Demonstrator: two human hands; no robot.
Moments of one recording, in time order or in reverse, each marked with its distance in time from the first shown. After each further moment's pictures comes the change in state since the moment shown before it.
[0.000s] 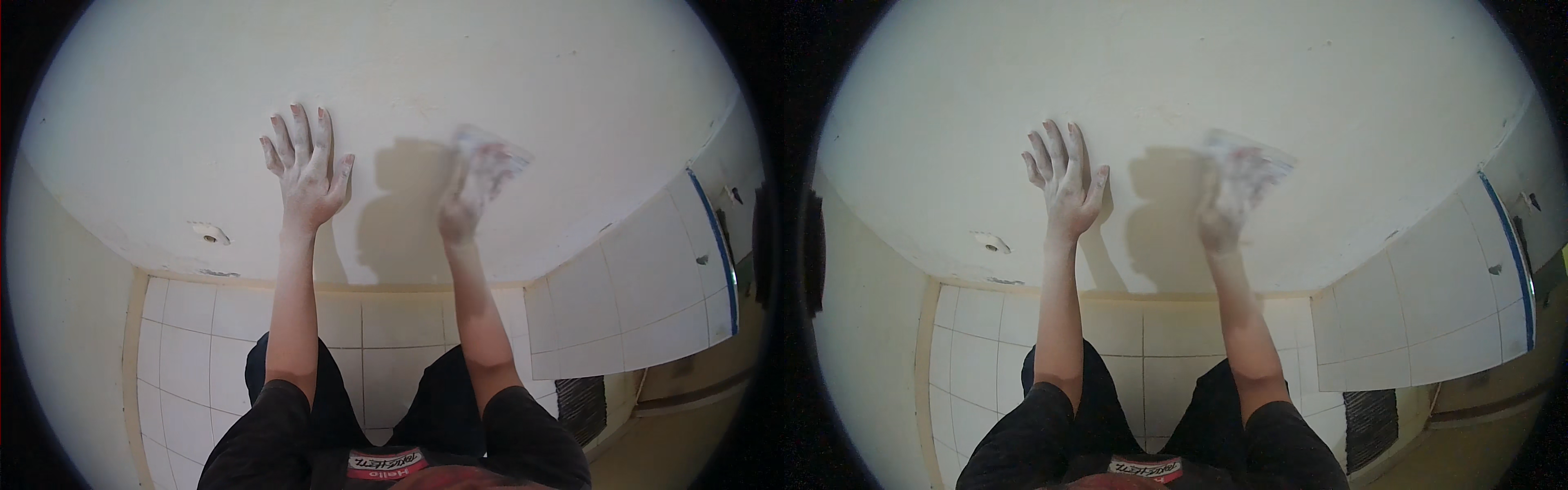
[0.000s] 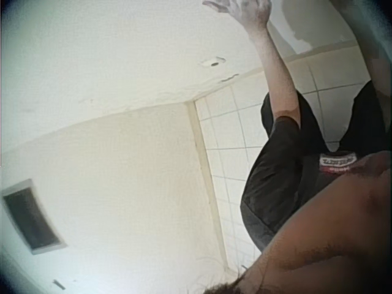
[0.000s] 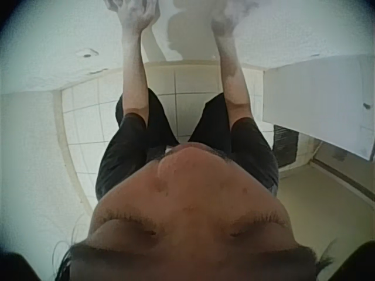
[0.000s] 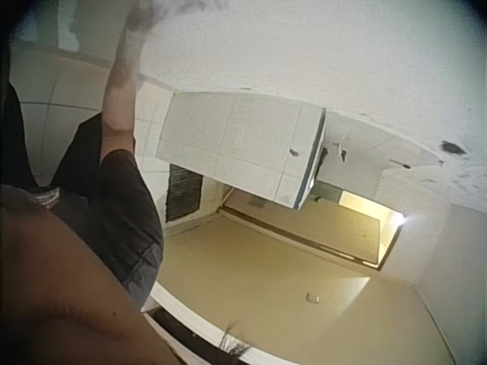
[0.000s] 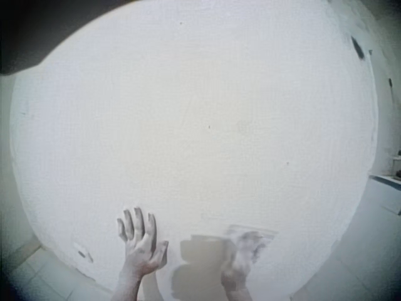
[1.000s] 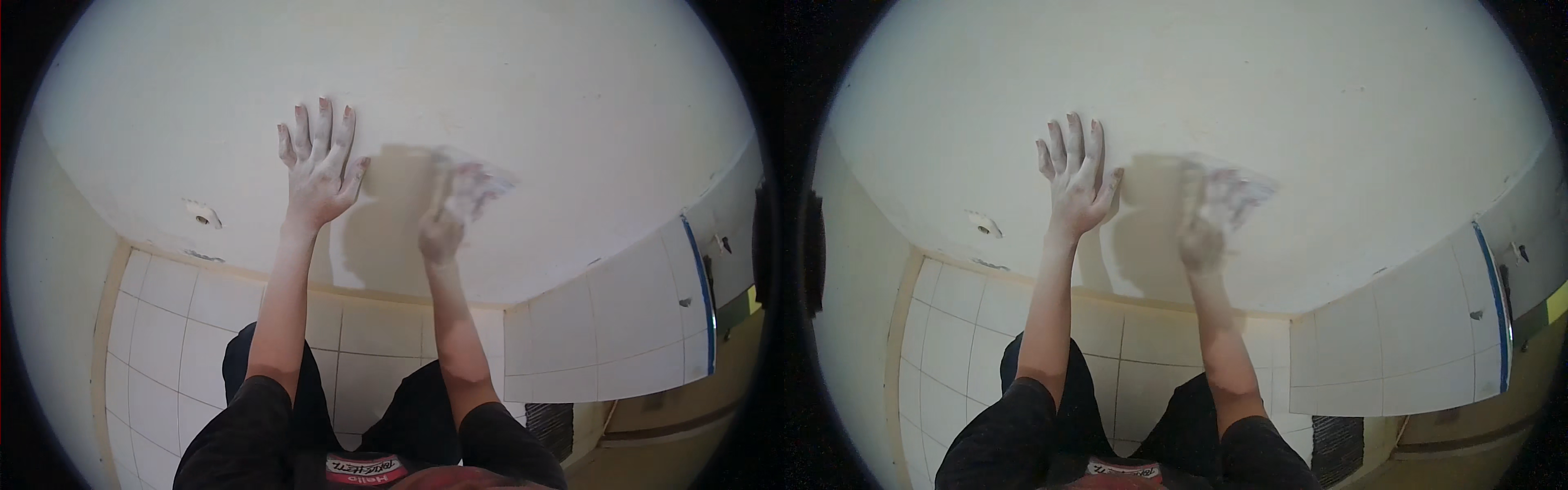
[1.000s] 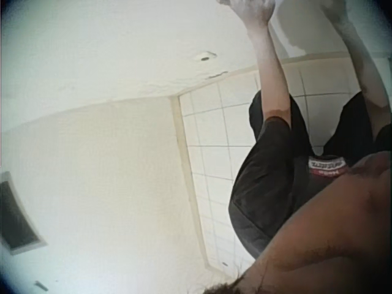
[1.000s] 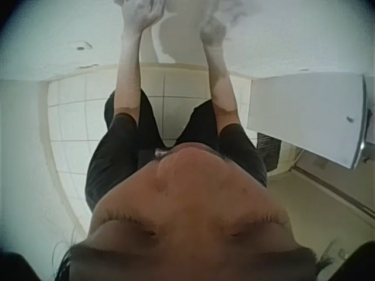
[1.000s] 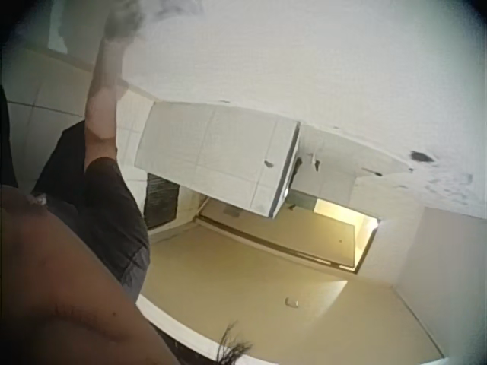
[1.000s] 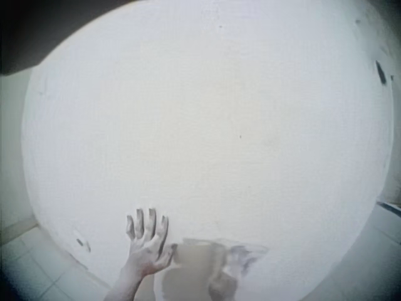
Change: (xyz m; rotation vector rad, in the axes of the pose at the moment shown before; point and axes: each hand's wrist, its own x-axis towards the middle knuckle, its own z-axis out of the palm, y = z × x) left_hand -0.002 -0.001 0.006 0.032 0.020 0.000; right_hand -0.010 -0.024 0.007 0.096 -0.082 -0.067
